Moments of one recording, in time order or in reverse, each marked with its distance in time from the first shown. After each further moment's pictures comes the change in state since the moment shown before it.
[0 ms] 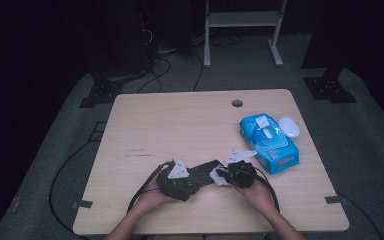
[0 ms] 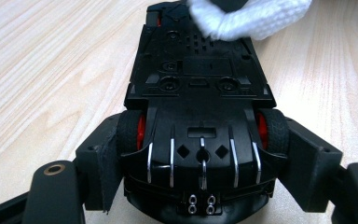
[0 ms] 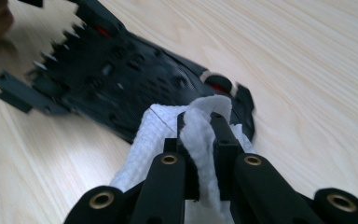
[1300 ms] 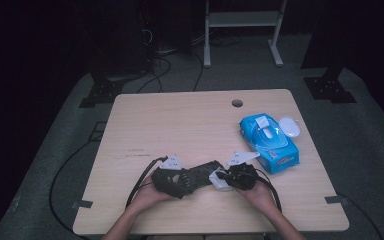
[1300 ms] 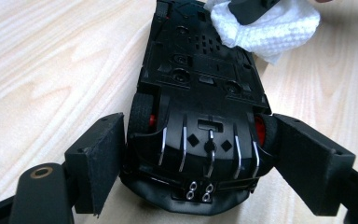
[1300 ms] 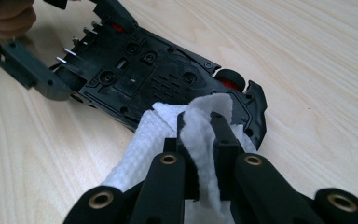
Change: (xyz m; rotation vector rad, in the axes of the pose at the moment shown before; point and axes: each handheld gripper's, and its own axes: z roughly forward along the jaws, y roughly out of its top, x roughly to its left) left arm 0.019 -0.007 -0.008 -0.018 -0.141 -0.197; right arm -0.002 -0.010 -0.005 -0.015 0.056 0.002
